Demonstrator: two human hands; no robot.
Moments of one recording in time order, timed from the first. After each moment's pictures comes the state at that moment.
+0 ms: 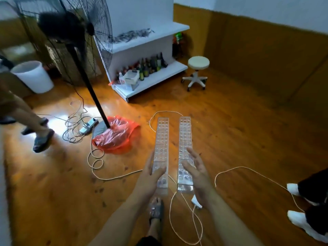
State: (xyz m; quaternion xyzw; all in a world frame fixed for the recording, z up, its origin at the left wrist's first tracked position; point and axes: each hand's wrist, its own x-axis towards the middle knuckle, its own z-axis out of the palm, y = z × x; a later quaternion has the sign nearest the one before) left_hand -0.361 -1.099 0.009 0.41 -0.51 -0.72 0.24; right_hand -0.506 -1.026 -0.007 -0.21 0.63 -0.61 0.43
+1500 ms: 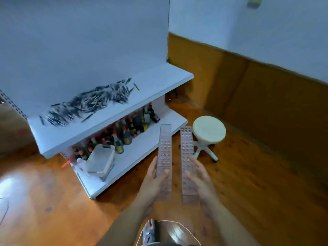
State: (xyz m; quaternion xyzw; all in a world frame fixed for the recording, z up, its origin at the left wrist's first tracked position) left_hand -0.956 -2.070 0.000 0.35 -0.50 -0.76 0.21; right_hand -1.083 -1.968 0.008 -0.18 0.66 -0.61 0.41
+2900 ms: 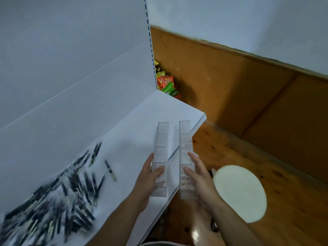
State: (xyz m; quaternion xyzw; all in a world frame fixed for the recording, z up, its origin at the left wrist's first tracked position) left_hand -1.379 -2.634 -0.013 0.44 -0.53 -0.71 0.11; right_hand -1.503 -2.514 -0.016 -0.11 0.66 -0.60 0.44
